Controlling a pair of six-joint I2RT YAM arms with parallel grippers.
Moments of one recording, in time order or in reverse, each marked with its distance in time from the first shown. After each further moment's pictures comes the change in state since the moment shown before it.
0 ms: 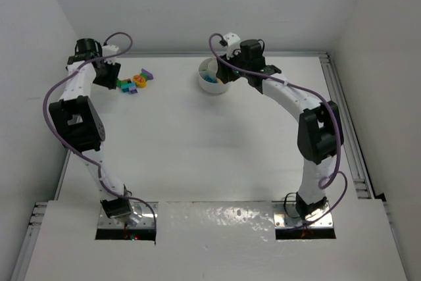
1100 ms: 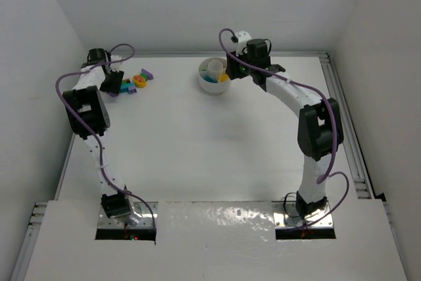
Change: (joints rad) left arm 0.002 0.322 0.154 0.109 -0.112 -0.061; right arm -0.055 0.030 0.000 0.016 0.085 0.077
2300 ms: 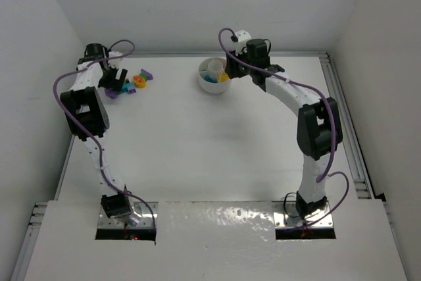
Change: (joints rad) left arm -0.001 -0.050 0.046 -0.085 0.029 0.070; right arm 0.000 0.012 0.001 0.040 -0.007 0.009
